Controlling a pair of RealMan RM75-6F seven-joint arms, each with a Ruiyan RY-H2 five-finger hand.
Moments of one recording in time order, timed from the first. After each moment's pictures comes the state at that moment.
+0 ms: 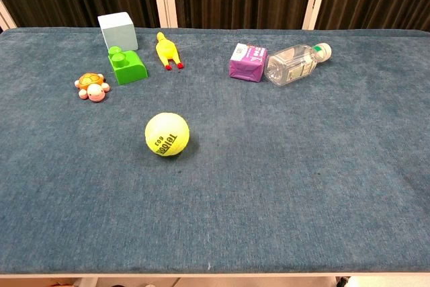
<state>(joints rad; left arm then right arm) -0.14 -1.19 -0.09 -1.46 1.37 1.38 -0.03 0.08 -1.14 0.07 -1.65 -1.49 1.49 -0.09</state>
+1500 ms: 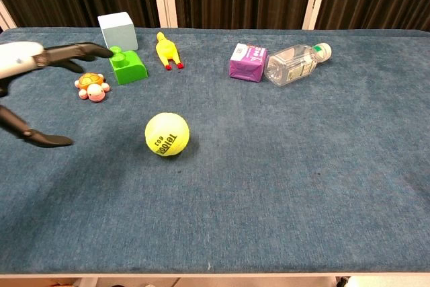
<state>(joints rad) -0.46 -1.36 -0.04 -1.60 1.67 1.10 -0.16 0.09 -1.14 0.08 -1.65 -1.46 1.46 -0.08</state>
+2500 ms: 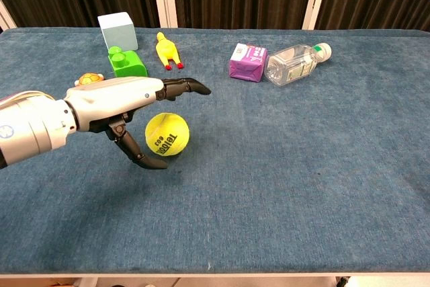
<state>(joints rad) -0.67 -1.63 -0.09 -1.48 1.52 0.91 0.03 0.09 -1.14 0.08 -1.66 -1.46 1.45 -0.09</state>
